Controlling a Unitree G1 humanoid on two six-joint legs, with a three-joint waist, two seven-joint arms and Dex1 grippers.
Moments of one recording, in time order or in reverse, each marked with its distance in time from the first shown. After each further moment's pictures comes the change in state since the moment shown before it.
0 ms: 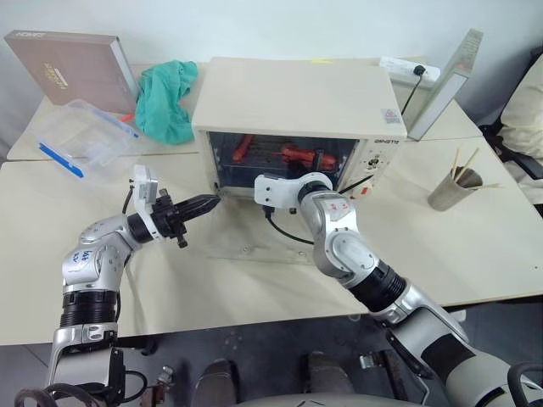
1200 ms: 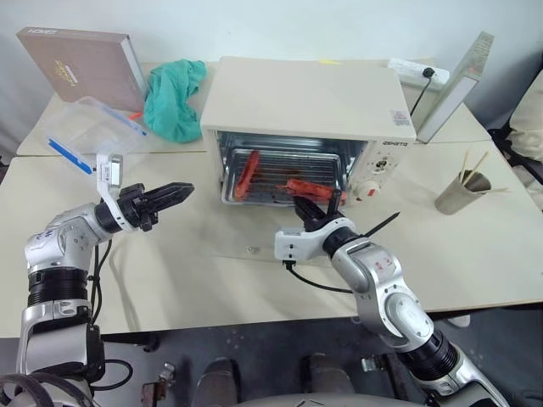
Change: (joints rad) left arm -0.117 0.147 0.045 0.237 -0.060 0.174 -0.149; right arm 0.439 -0.136 -0.123 -0.471 -0.081 -0.314 0.057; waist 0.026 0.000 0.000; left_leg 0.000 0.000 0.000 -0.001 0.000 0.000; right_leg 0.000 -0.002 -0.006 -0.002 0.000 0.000
